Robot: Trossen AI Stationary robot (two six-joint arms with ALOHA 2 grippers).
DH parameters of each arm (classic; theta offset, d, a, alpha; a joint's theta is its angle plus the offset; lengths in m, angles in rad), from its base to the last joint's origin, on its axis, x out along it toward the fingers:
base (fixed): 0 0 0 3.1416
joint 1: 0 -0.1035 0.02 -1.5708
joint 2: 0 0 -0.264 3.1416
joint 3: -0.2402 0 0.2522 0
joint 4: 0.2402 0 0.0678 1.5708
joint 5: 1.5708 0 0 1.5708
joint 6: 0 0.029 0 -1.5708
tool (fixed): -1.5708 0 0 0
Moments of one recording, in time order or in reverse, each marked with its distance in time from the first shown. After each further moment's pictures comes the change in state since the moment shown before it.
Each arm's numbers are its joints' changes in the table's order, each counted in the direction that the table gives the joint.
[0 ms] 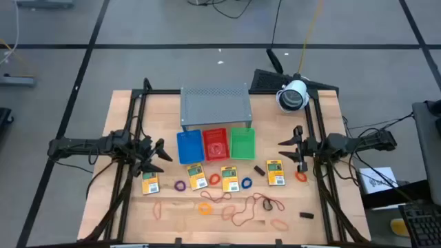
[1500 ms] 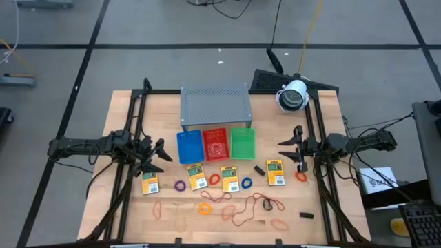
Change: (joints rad) left arm 0.000 0.000 0.000 0.000 0.000 0.000; right arm 0.000 0.000 0.000 0.000 0.000 0.000
